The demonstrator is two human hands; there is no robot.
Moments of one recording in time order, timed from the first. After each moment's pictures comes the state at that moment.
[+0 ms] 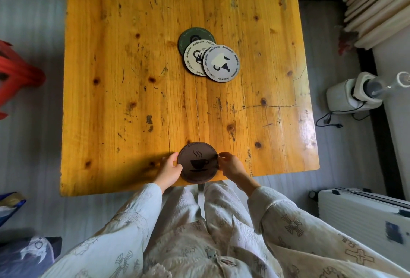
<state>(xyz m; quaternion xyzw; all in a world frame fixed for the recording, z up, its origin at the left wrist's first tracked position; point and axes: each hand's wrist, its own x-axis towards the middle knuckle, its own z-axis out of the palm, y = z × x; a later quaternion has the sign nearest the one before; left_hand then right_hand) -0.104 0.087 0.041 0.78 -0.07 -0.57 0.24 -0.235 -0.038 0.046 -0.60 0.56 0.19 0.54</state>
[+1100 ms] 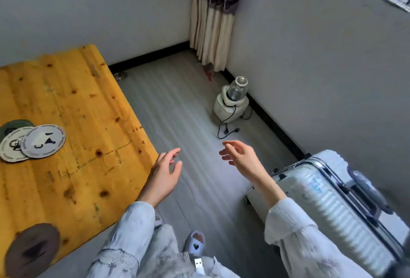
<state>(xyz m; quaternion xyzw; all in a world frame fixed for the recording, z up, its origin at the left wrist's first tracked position) -0.446 -0.165 0.166 0.70 -0.49 -0.41 0.32 -0.636 -0.232 0.208 -0.53 0.64 -0.20 0.52</state>
